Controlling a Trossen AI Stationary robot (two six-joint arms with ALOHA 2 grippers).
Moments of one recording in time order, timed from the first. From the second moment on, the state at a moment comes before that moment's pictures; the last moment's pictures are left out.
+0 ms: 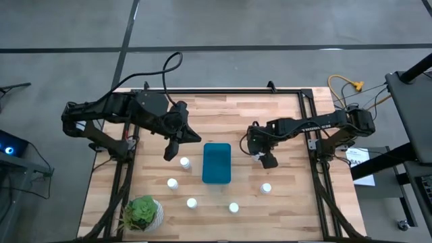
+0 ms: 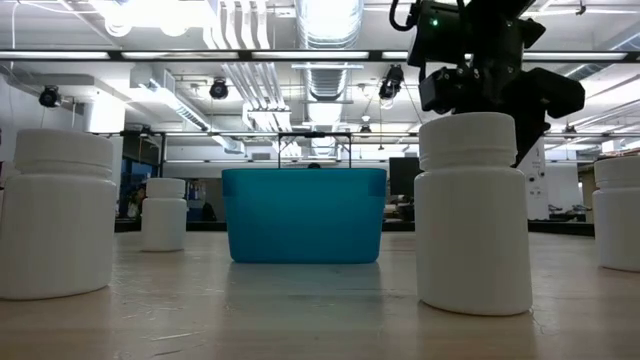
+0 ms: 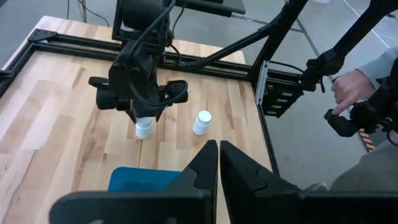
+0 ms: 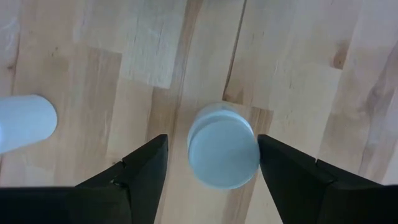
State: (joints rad) left arm -0.11 1.37 1.83 -0.95 0.07 -0.25; right arm -0.05 1.51 0.94 -0.77 -0.13 -0.22
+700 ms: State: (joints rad) left arm -0.11 1.37 1.83 -0.95 0.07 -0.26; right arm -0.06 1.51 0.94 -0.76 -0.11 -0.20
